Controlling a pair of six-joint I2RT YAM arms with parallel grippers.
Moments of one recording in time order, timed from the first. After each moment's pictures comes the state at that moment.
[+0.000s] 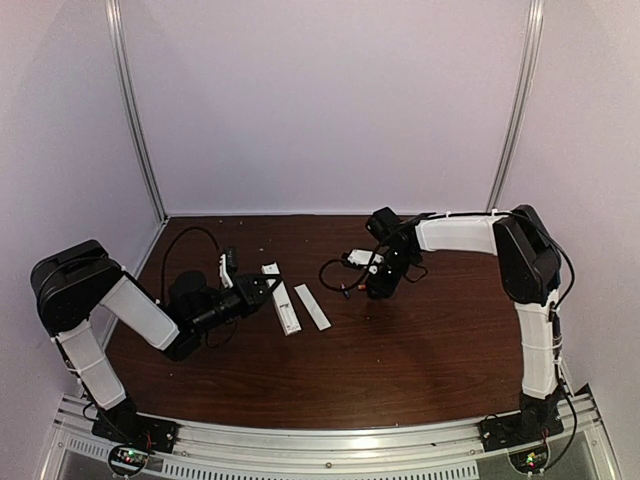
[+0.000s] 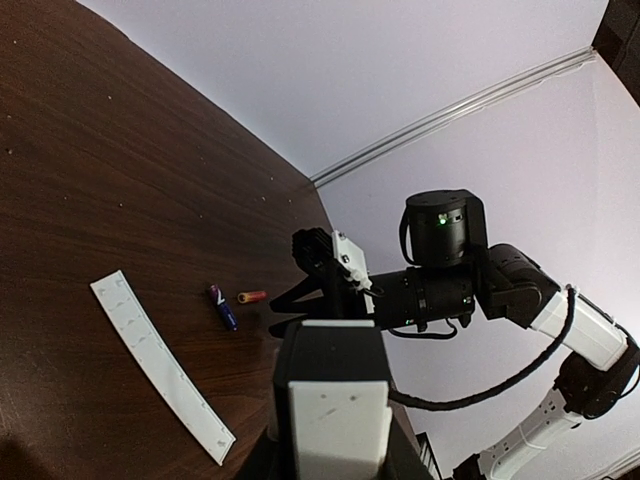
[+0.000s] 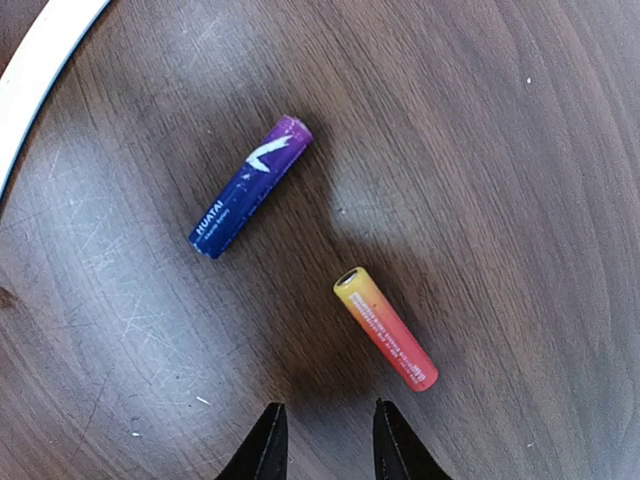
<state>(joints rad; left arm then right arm) -0.68 1.74 0.43 1.29 0.22 -1.05 0.58 2.15 1.60 -0.67 -0.09 -0.45</state>
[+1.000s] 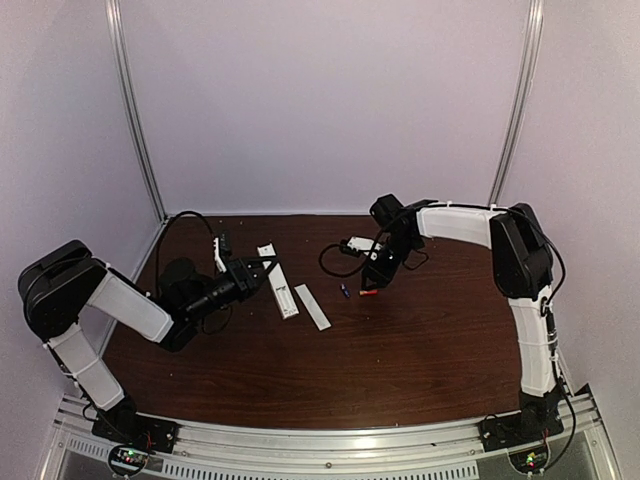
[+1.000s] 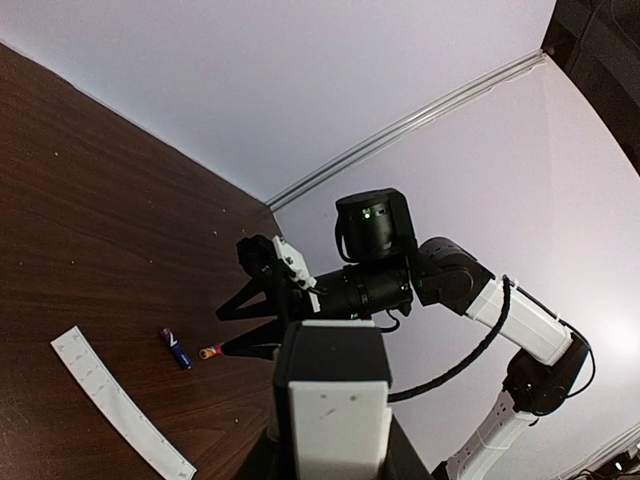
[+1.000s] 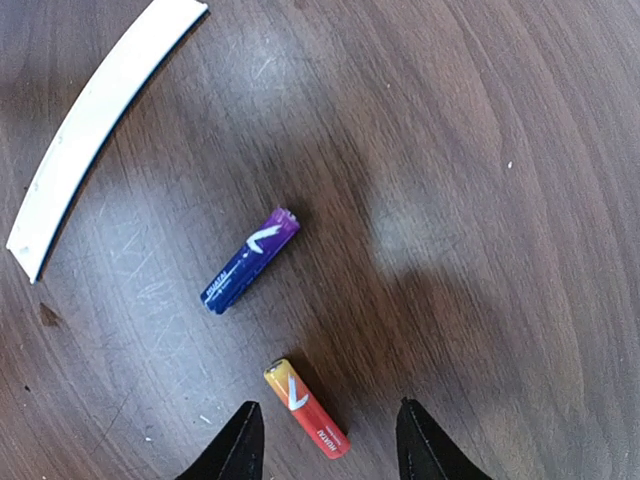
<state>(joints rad) -0.64 1.66 0.46 1.29 0.30 -1.05 0.53 2.24 1.80 -0.78 -0.26 -0.53</state>
